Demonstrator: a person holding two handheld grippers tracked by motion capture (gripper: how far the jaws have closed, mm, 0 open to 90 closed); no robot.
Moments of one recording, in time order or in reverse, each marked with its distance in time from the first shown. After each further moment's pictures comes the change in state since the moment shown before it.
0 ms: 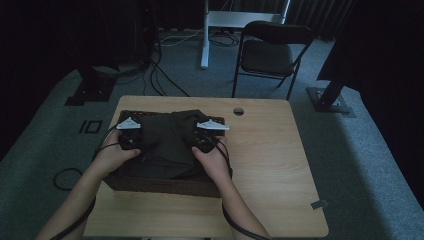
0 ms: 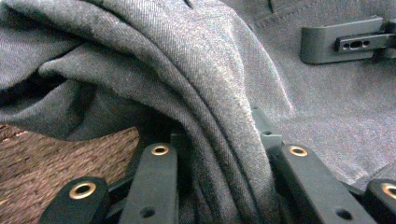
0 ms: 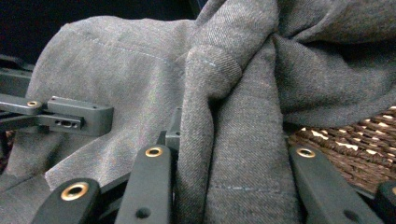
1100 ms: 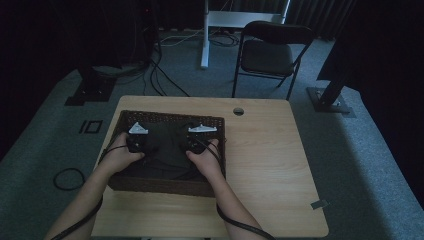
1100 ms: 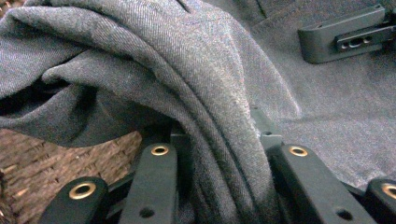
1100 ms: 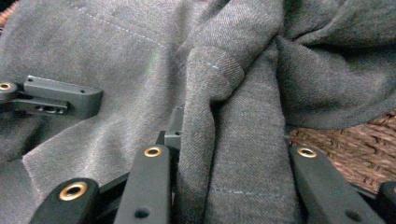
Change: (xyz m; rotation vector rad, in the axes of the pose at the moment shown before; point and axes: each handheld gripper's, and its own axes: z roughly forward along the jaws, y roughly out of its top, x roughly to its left) left arm 0.015 -0.019 0.037 0.111 0.080 0.083; right arm -0.010 -0.025 0.048 0.151 -0.055 -0.013
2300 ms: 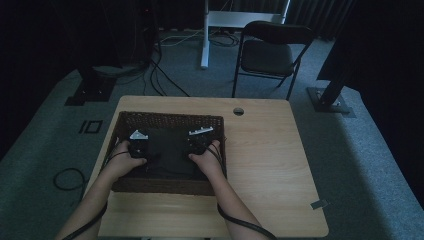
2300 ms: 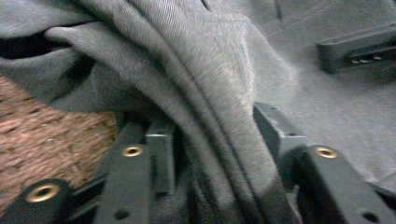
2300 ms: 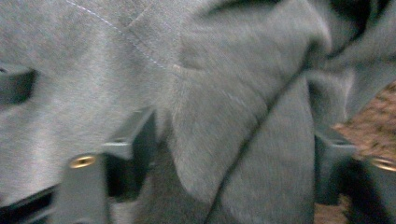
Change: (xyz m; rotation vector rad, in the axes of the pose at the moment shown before) left arm 0.003 -0.026 0.021 0.013 0.004 -0.127; right arm -0.018 -0.010 0.019 0.179 -0.135 -0.081
